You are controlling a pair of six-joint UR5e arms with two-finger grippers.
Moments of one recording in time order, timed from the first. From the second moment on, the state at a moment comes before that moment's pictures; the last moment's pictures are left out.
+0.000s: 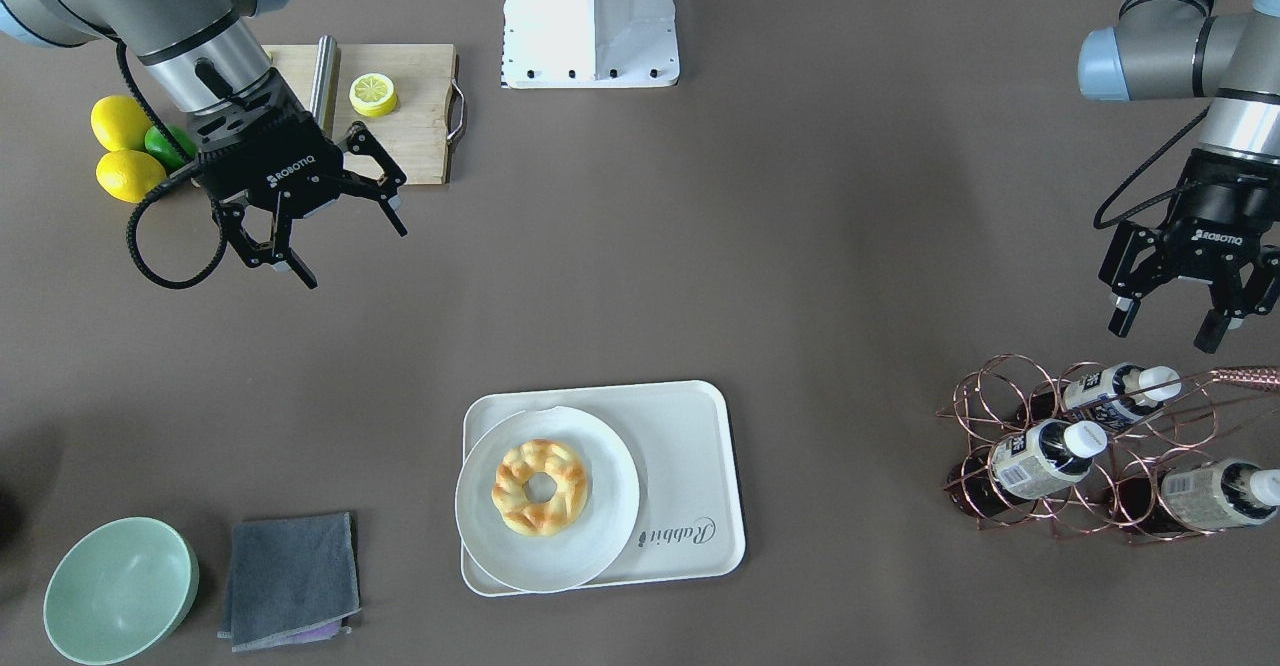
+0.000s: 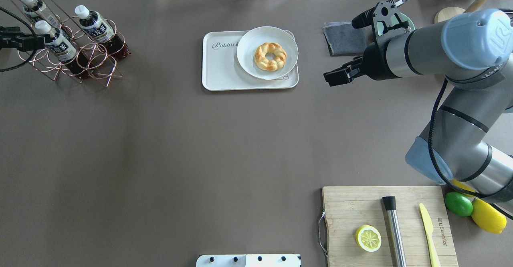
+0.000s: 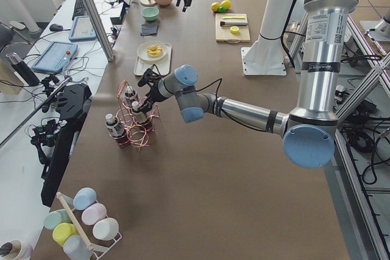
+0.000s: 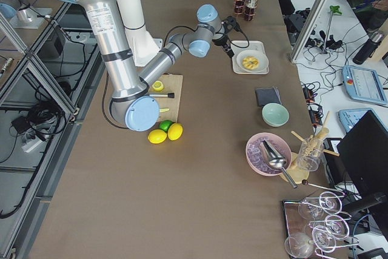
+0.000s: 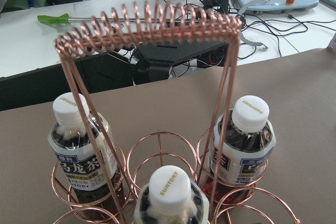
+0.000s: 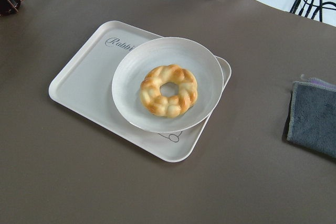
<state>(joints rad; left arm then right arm) -1.08 -1.63 -1.69 -2.55 -1.78 -0.71 0.79 -1.24 1.95 -1.15 1.90 0.65</state>
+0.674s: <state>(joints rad) -1.08 -1.70 -1.61 -2.56 -1.76 -0.71 0.79 -1.24 1.95 -1.15 1.89 0.65</state>
